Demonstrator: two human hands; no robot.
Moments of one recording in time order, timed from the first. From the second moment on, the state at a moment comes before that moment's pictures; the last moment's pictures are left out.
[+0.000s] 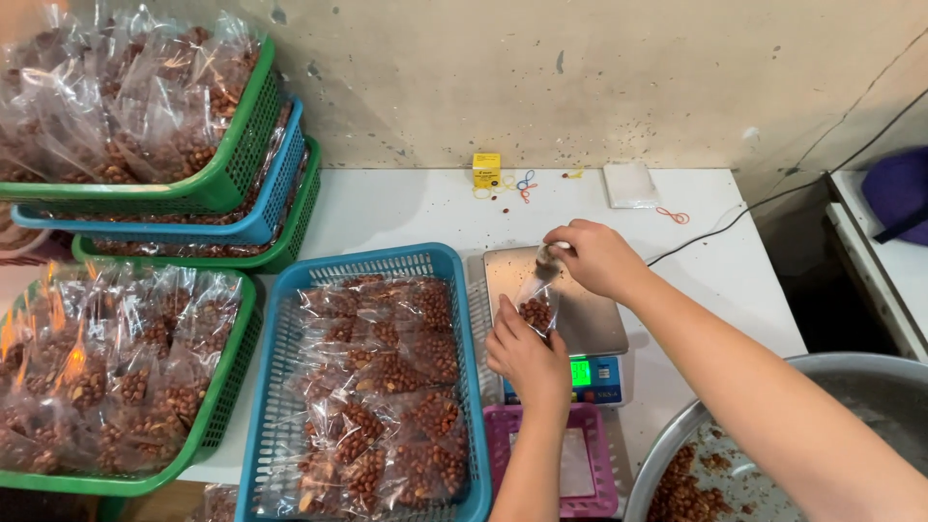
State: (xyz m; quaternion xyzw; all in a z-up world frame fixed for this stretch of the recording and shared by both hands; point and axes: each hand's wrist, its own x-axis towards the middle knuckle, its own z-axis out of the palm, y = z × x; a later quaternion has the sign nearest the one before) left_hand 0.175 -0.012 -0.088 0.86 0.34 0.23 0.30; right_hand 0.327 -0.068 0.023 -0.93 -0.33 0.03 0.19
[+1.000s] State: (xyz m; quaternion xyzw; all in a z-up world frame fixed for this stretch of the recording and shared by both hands) left_hand 0.165 -0.008 -0.079 0.87 0.34 0.20 0.29; right_hand 0.330 -0.067 0.021 -0.91 -0.35 0.03 0.20
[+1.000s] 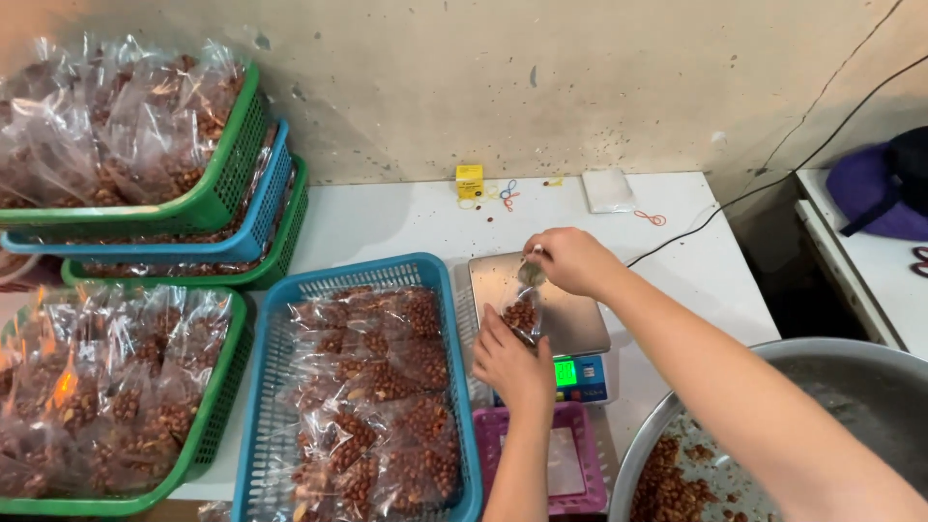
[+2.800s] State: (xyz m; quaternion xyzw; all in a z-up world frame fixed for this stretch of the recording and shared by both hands) left_hand 0.023 0.002 -0.084 0.90 -0.02 0.27 0.35; right_hand 0.039 -0.345 -0.010 -0.90 -0.08 -0.20 0.37
